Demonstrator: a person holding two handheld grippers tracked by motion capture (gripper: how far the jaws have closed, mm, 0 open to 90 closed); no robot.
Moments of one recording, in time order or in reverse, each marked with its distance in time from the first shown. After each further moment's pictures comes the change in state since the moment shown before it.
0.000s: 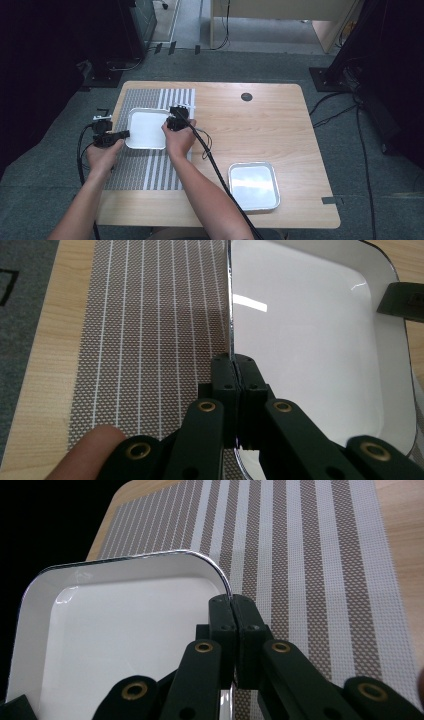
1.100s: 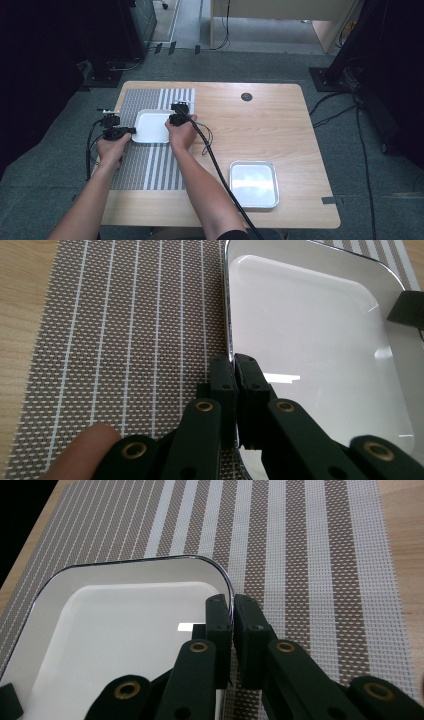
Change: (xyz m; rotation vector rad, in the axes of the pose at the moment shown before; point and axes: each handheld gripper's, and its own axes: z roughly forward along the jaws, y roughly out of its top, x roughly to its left) left arm 0.009 0.011 0.047 0.065 -0.001 -0.056; right arm -0.016 0.012 0.039 0.053 -0.069 -0.073
